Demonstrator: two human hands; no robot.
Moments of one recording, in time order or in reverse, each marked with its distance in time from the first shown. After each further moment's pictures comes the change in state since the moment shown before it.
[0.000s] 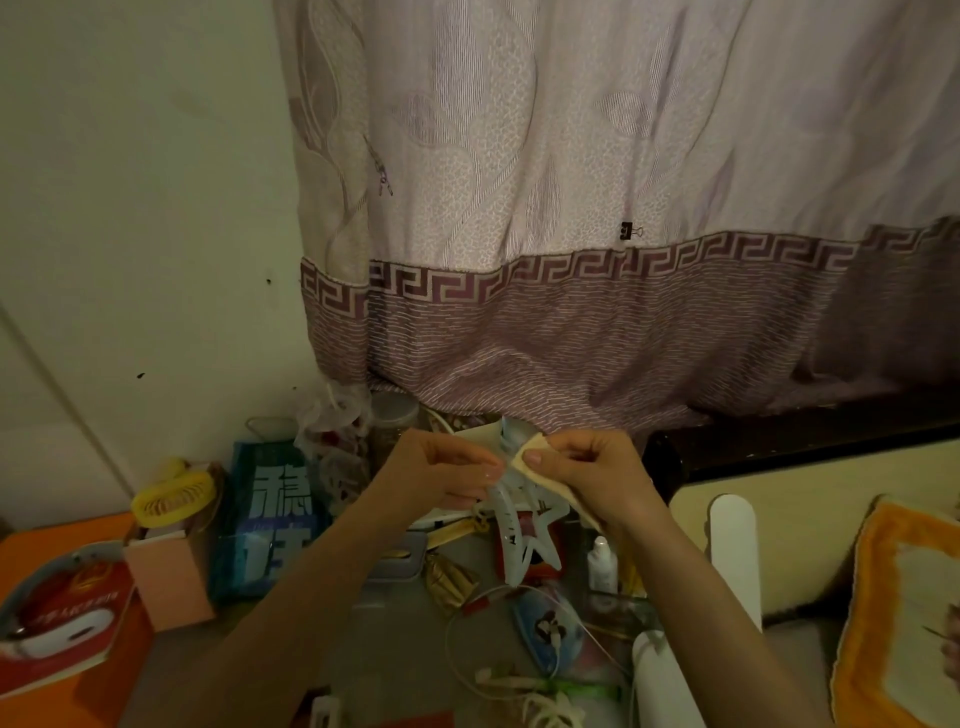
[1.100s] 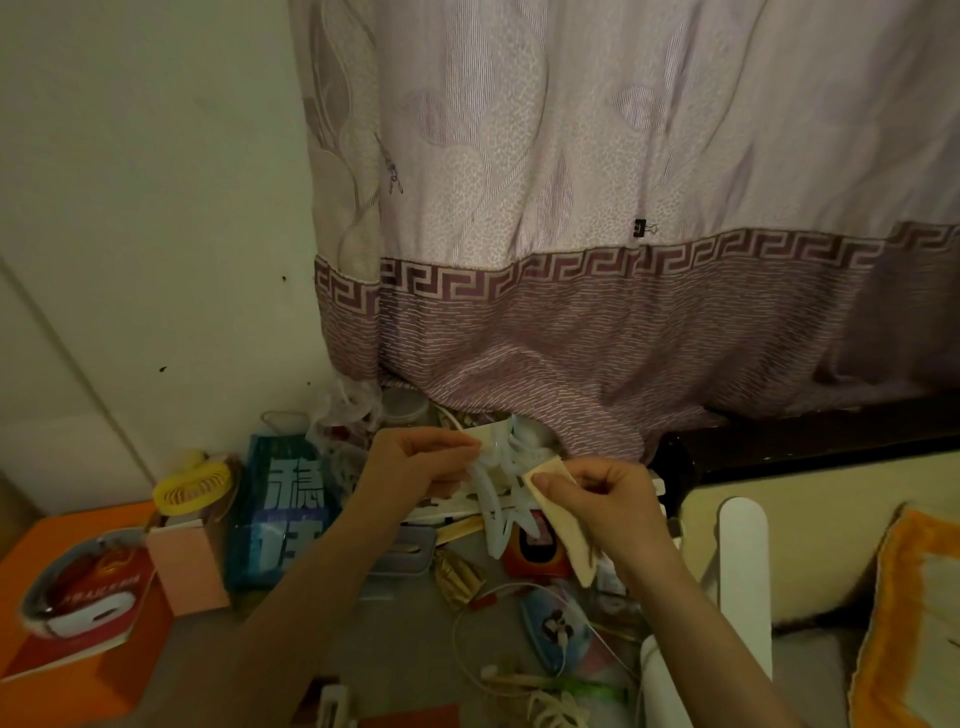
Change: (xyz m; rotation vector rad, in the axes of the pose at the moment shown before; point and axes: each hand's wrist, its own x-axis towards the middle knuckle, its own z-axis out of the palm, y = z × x) left_hand -0.003 -0.010 -0.004 -0.100 0.262 0.028; right_hand -0.014 0.028 -0.004 -0.041 0.073 -0.134
